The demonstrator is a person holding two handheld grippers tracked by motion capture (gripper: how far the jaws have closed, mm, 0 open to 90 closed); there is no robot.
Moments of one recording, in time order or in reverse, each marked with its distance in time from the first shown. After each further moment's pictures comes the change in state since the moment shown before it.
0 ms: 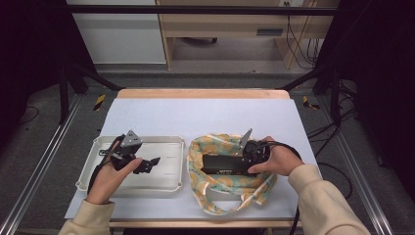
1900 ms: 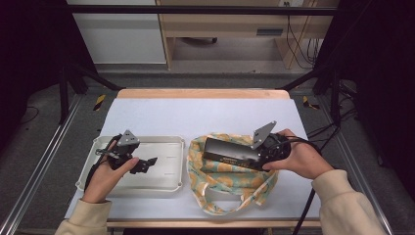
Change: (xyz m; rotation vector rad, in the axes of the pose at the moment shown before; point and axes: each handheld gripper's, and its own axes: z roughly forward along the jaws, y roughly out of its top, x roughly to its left) left arm 0.008 -0.003 -0.004 0.011 -0.012 -0.007; right arm 0.020 -0.013 -0.080 -0.180 -0.095 -0.028
